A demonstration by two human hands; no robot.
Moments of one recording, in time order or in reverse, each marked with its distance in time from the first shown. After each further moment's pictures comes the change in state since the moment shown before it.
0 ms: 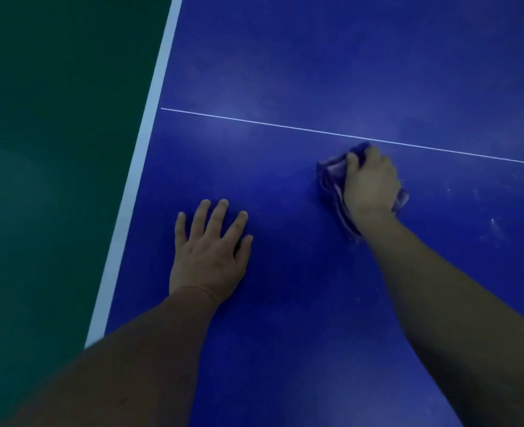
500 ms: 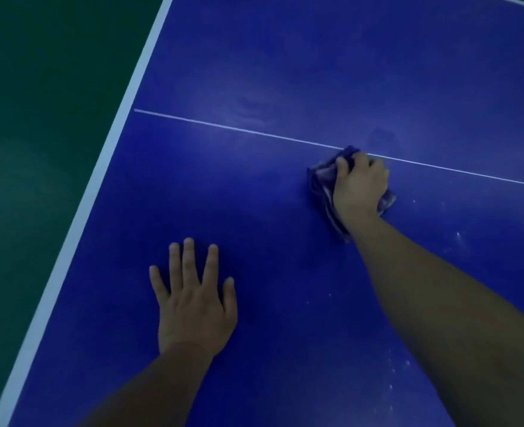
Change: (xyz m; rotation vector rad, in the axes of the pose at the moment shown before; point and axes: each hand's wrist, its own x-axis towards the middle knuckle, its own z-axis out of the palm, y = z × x) left_hand -0.074 0.082 0.031 0.049 -0.051 -0.291; right_hand 0.034 0.046 -0.002 0.137 0.039 -0.107
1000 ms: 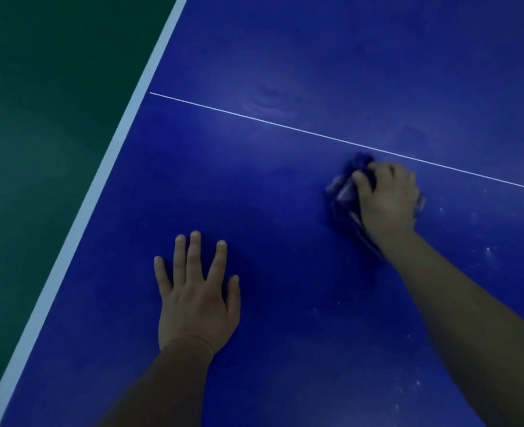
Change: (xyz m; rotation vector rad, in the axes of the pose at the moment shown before) left_hand 0.004 0.004 -0.007 -0.023 -0.001 -0.013; right_hand -0.006 0.027 -0.012 -0.018 -0.057 -0.276
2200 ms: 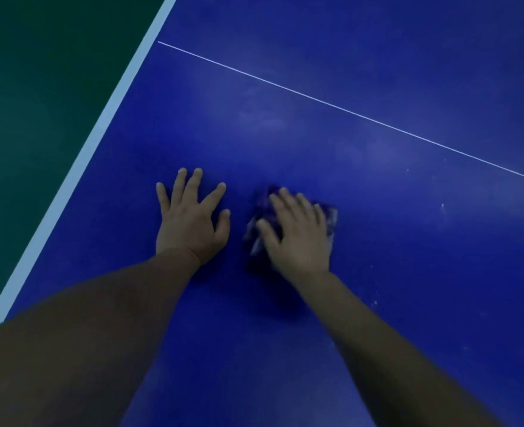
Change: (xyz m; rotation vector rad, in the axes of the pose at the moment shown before) left_hand -0.007 -0.007 -0.006 -0.208 0.072 0.091; right_hand -0.199 -0.061 -0.021 -0.019 -0.346 -0.306
